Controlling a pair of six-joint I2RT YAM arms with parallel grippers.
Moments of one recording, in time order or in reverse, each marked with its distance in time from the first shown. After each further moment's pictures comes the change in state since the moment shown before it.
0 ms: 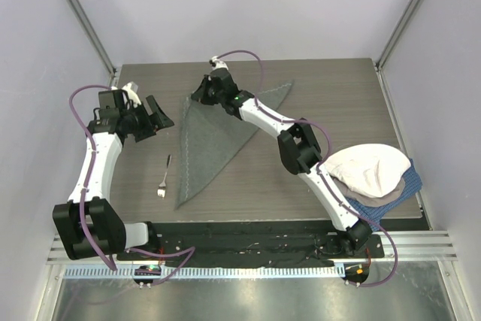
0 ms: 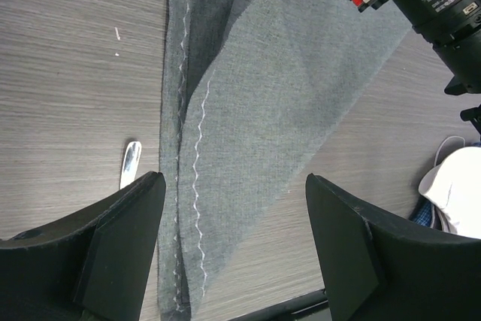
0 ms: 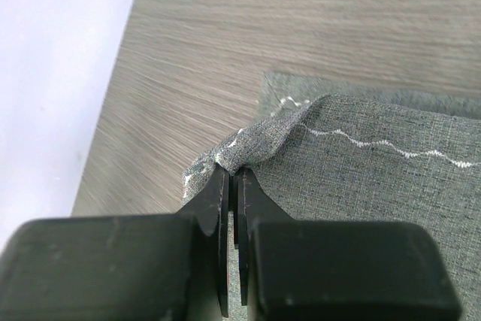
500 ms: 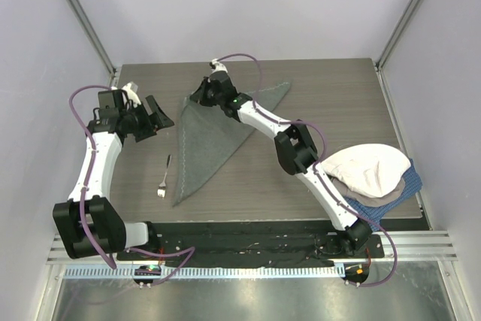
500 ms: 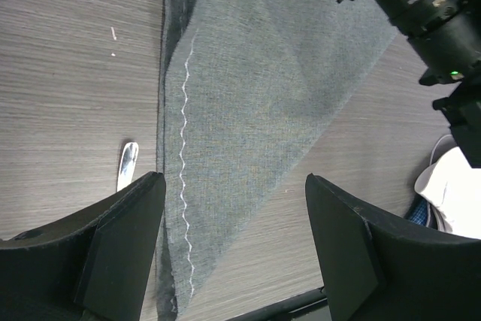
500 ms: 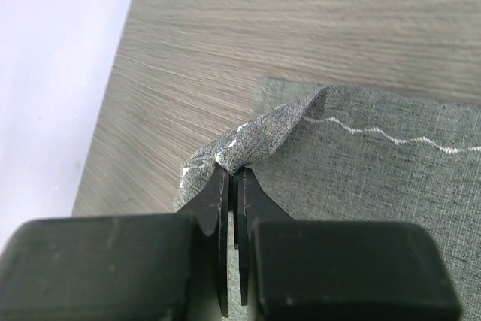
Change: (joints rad) left arm 0.006 0.007 0.000 0.005 0.016 -0.002; right arm 0.000 0.062 0.056 0.044 0.000 0.029
